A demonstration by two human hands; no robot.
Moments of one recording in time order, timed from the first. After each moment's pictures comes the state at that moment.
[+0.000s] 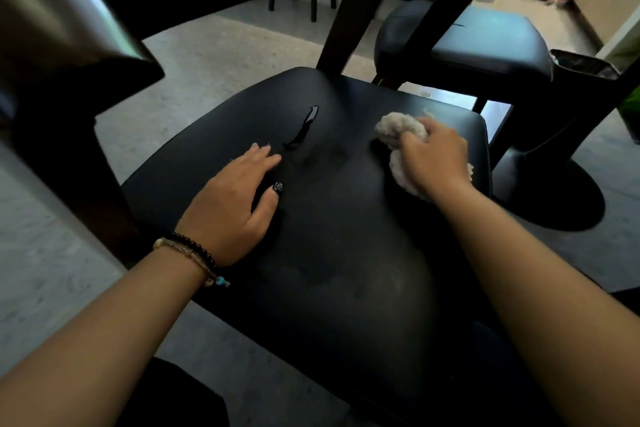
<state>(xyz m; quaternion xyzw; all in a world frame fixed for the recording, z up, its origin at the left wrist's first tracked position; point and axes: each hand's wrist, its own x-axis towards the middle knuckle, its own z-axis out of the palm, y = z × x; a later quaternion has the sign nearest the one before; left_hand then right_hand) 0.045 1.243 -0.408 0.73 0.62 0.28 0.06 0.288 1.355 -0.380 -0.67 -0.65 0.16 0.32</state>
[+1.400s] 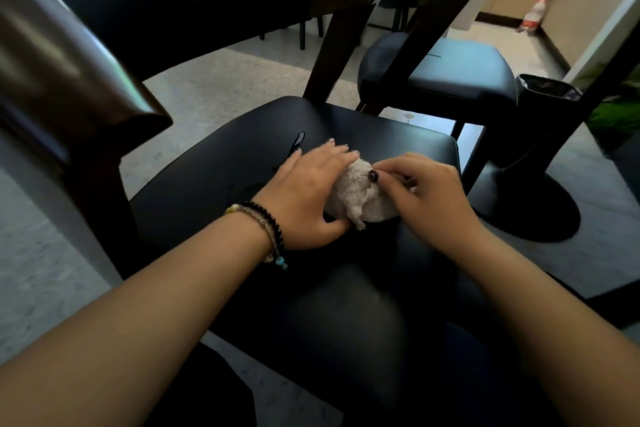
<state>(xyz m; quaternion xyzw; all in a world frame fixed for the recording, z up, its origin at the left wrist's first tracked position) 0.115 1.273 -0.361 0.83 0.51 0.20 0.06 0.312 1.294 -0.354 -0.44 -0.80 0.10 0.39</state>
